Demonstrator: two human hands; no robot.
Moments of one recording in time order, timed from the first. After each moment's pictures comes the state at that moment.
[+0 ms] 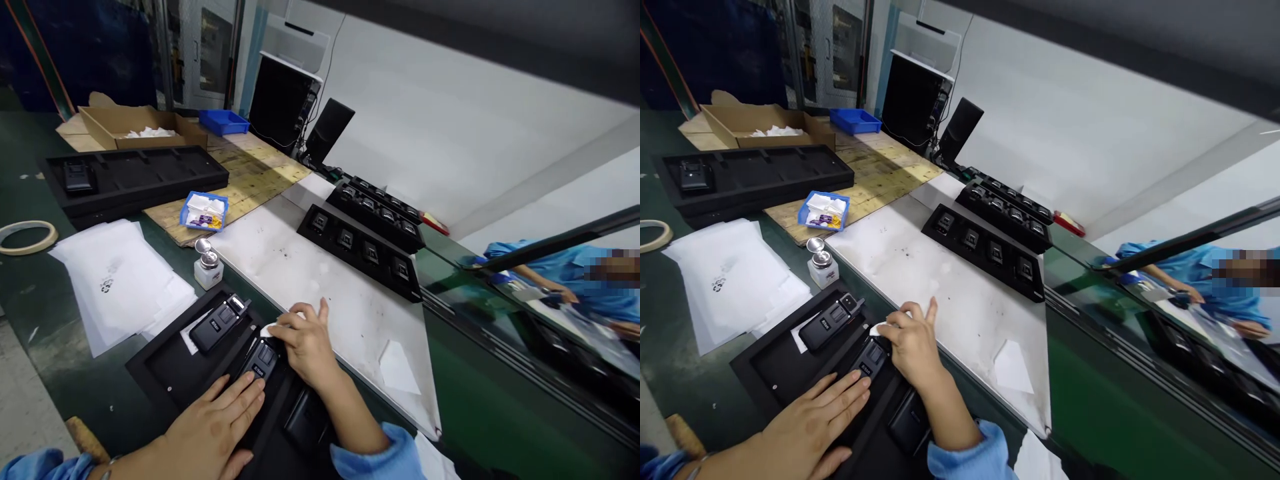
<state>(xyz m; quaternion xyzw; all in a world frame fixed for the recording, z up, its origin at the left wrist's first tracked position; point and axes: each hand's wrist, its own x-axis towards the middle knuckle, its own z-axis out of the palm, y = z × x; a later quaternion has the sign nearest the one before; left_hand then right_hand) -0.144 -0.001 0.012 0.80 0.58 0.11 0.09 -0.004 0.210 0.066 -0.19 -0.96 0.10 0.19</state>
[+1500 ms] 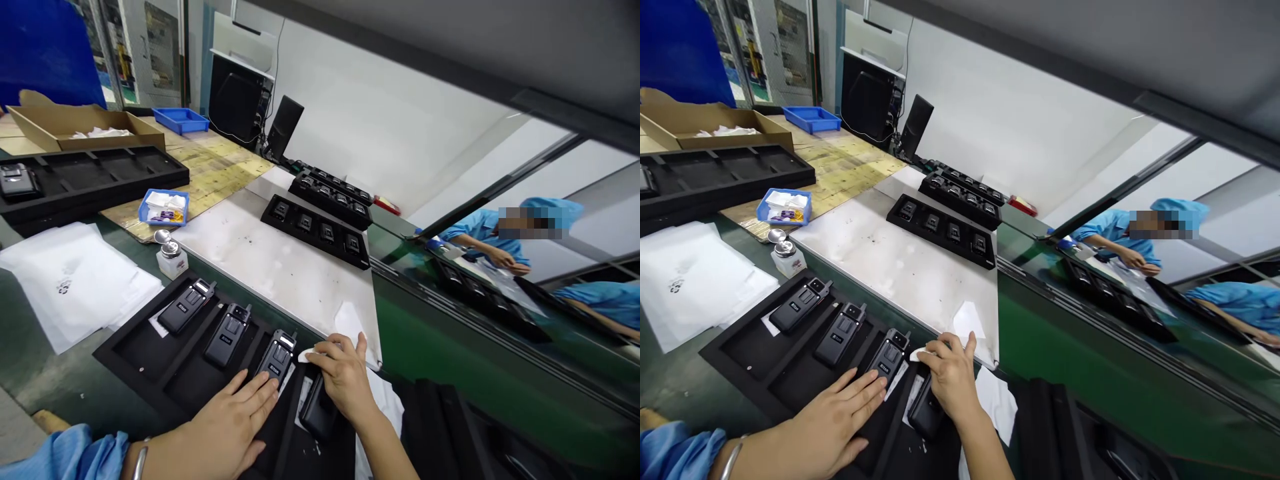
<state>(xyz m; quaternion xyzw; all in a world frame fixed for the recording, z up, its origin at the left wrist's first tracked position) -0.069 0.010 0.020 0.85 0.49 0.14 0.15 0.158 0.173 0.061 -0.33 -0.92 0.03 0.19</state>
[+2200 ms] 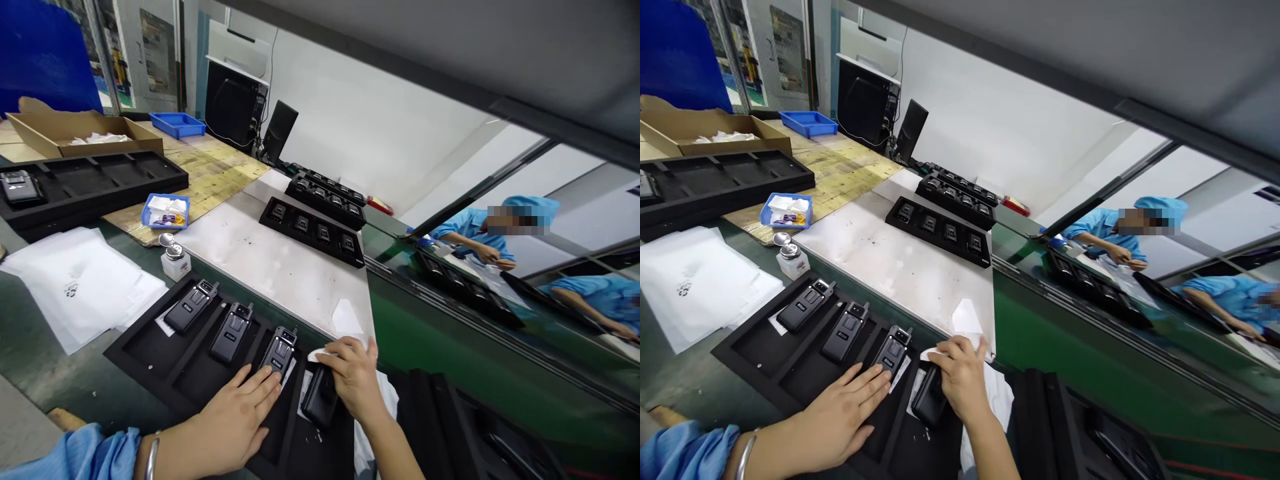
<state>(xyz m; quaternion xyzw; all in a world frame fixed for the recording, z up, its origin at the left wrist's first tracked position) -0.071 0.010 0.023 0.84 0.50 0.13 0.16 0.181 0.163 0.063 -0.36 -0.91 -0.01 0.20</state>
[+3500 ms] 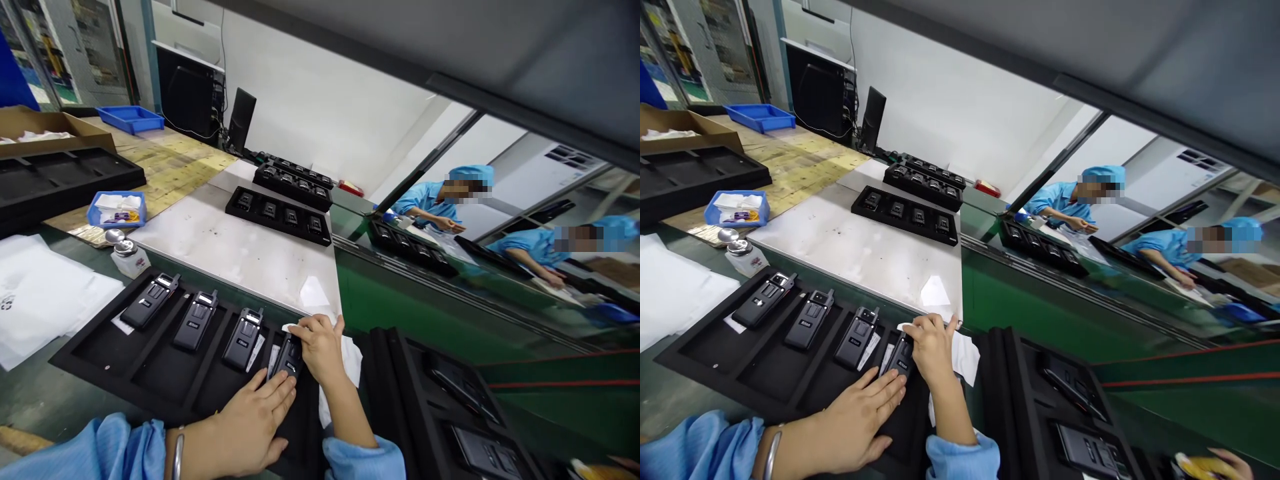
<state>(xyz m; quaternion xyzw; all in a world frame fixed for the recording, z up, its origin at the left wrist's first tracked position) 0.016 0.023 0.016 0.90 0.39 0.15 0.13 0.199 0.156 0.052 -0.47 -0.87 -0.02 0.18</state>
